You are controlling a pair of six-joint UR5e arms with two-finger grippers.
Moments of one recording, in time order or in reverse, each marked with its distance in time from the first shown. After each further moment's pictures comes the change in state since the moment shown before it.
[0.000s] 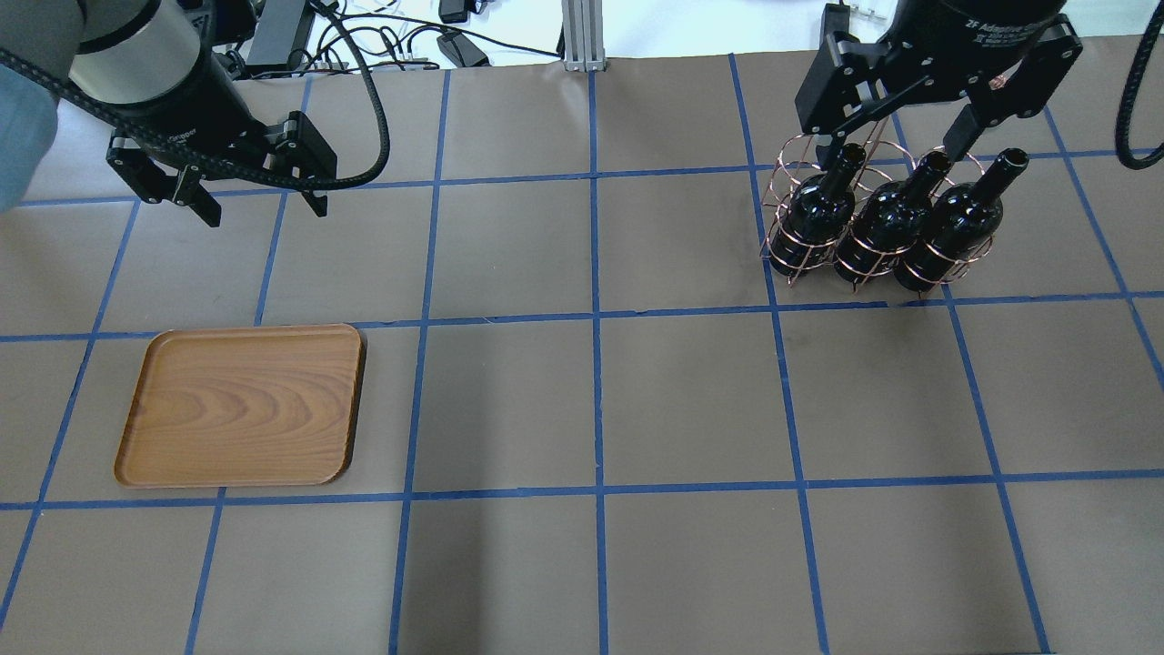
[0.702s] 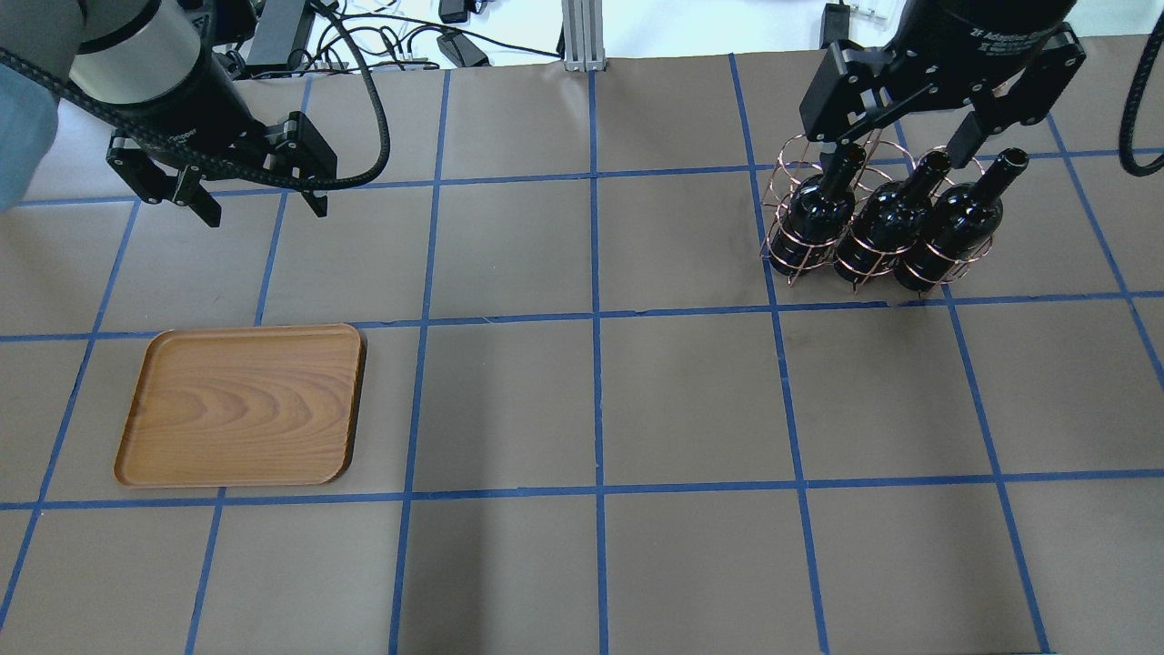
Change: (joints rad) left arm 0.000 0.000 0.000 -0.001 0.001 0.000; right arm -0.005 -0.007 0.016 0.005 0.002 -0.010
